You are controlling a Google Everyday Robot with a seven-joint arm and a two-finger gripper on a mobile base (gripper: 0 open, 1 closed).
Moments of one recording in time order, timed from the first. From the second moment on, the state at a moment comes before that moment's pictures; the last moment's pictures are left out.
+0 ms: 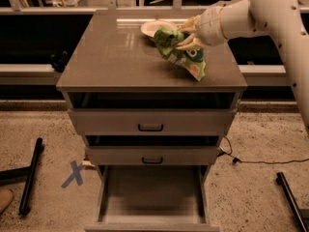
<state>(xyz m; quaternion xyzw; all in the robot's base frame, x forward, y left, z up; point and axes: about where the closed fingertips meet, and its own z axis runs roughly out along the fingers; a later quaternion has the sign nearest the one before) 0.726 -0.082 0.922 -0.71 0.48 0.02 0.51</state>
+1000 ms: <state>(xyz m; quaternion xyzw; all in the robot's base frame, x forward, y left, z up) 0.734 -0.108 0.919 -0.69 0.51 0.01 0.51</state>
